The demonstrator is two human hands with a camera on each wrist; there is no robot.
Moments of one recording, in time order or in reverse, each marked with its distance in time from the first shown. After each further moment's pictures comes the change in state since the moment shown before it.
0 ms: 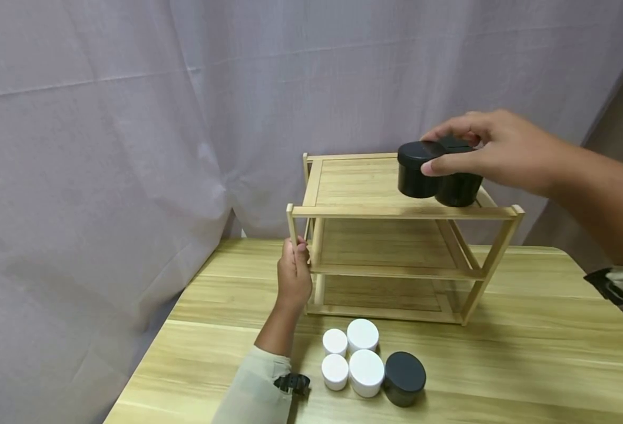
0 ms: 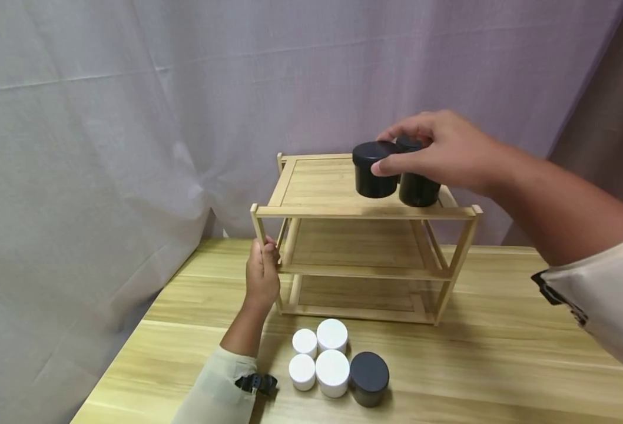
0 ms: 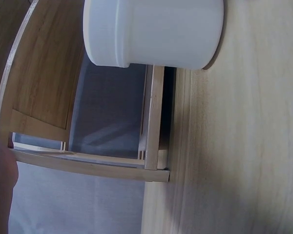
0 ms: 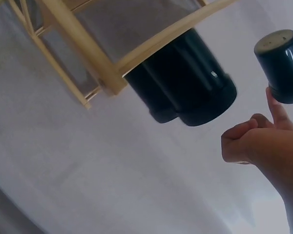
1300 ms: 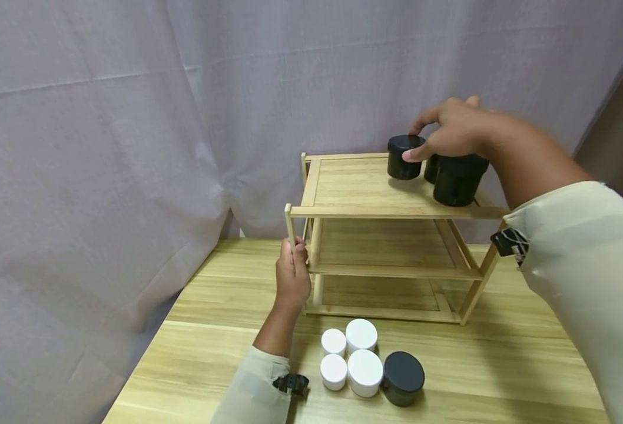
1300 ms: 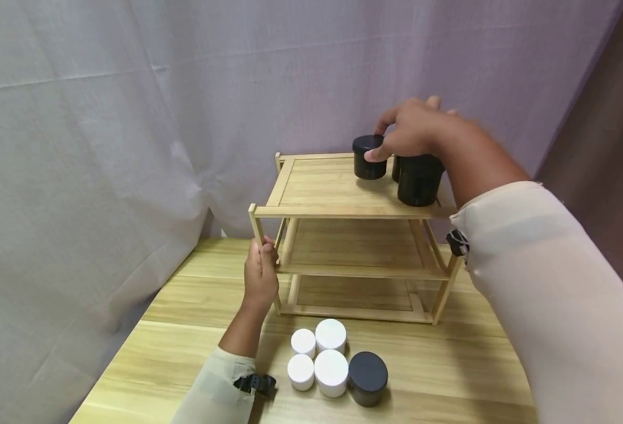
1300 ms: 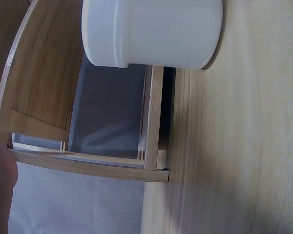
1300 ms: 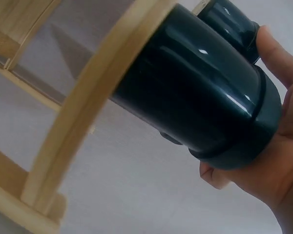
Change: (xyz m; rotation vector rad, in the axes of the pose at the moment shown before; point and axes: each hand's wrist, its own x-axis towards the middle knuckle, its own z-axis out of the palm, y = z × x) left_hand 0.000 0.002 0.001 0.018 0.031 0.023; right_hand 0.081 0.003 -0.001 -0.245 -0.230 0.175
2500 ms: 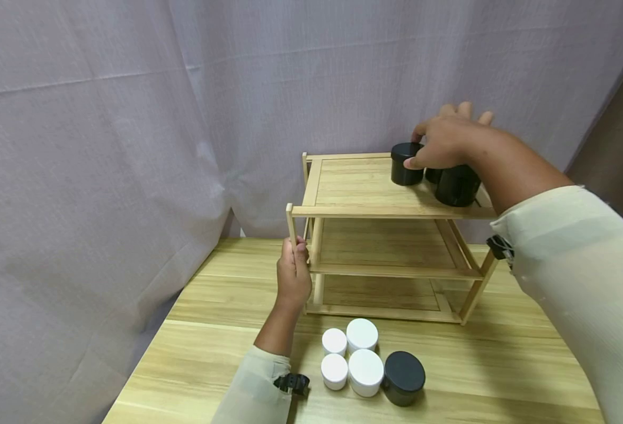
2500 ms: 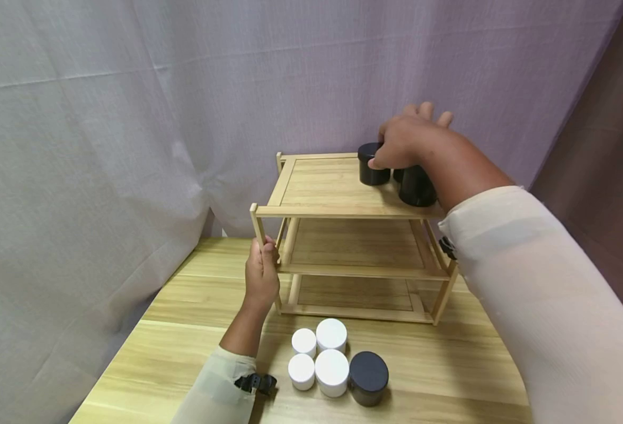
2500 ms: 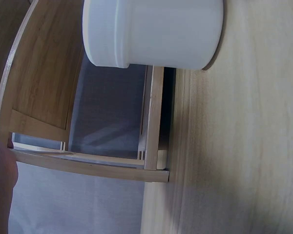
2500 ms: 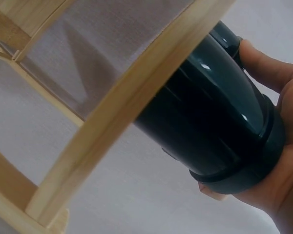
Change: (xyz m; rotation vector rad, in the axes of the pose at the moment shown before) left_hand -0.001 -0.003 0.002 -0.002 0.007 0.017; right_hand 0.005 -0.006 0.016 -0.219 0.003 0.033
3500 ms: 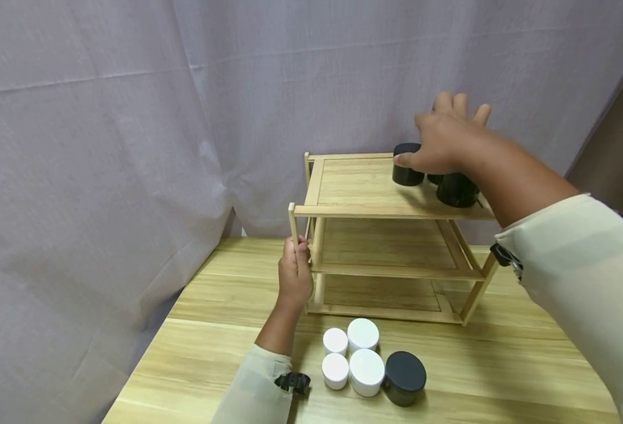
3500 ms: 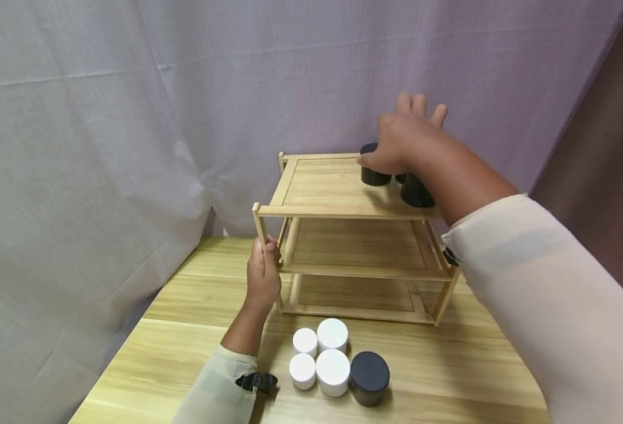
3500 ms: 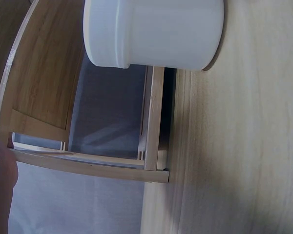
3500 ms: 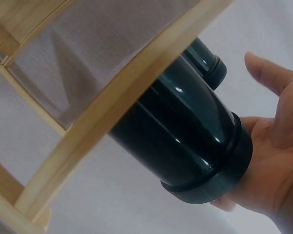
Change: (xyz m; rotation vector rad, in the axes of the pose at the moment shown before) left_hand 0.002 0.000 0.003 0.008 -0.020 0.007; right_hand -0.013 -0.016 0.001 -0.032 0.151 -0.047
